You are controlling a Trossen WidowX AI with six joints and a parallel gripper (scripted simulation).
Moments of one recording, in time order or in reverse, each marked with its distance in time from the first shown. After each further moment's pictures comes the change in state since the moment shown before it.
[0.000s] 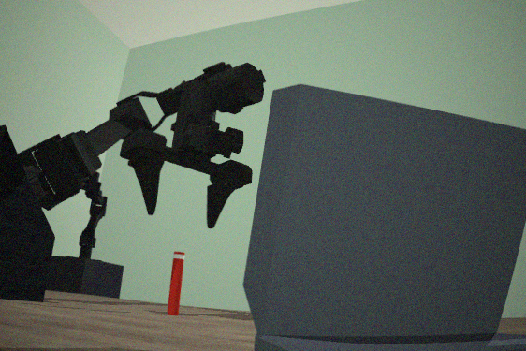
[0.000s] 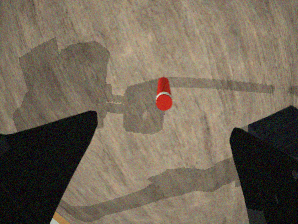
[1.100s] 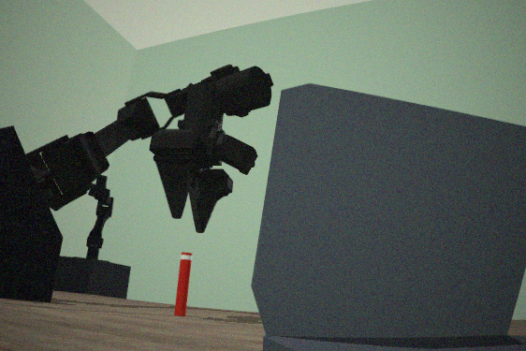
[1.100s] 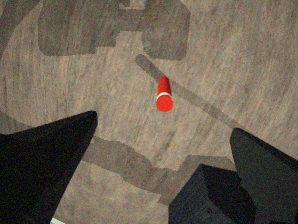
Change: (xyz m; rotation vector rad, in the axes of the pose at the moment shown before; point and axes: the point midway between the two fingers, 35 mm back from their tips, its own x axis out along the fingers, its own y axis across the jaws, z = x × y) arm 0.005 0.000 0.001 -0.703 0.006 0.007
